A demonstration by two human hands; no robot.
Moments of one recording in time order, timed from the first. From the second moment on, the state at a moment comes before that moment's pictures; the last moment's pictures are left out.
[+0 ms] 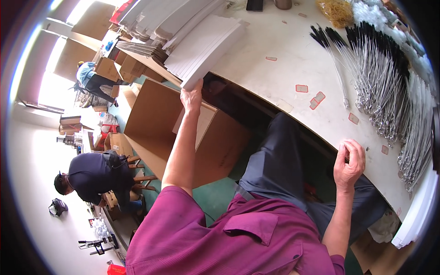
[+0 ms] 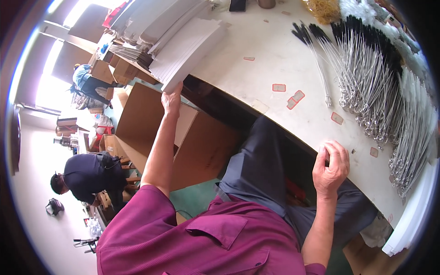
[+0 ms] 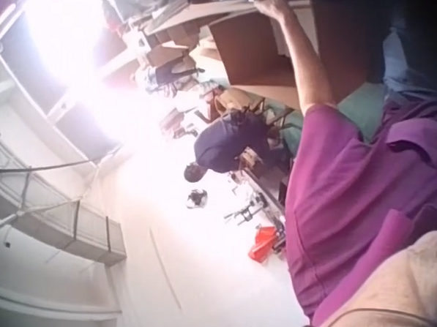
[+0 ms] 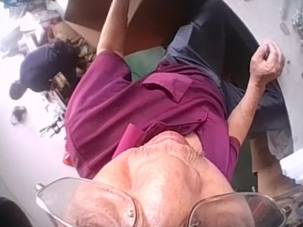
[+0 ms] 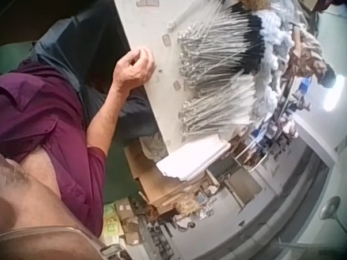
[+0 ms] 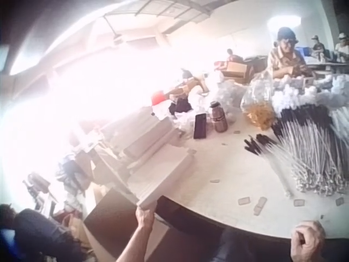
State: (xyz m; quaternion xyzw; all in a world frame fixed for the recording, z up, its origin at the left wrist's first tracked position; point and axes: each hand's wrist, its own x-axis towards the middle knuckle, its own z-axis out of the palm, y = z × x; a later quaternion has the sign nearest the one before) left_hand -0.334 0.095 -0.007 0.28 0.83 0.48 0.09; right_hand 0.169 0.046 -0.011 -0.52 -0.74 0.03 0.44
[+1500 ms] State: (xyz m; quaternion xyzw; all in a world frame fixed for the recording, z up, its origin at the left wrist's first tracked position) left_hand -0.086 0.144 -0.027 0.74 0.51 0.43 0.12; right_hand 0.509 -0.124 0.029 -0.89 -0.38 -0.25 0.01
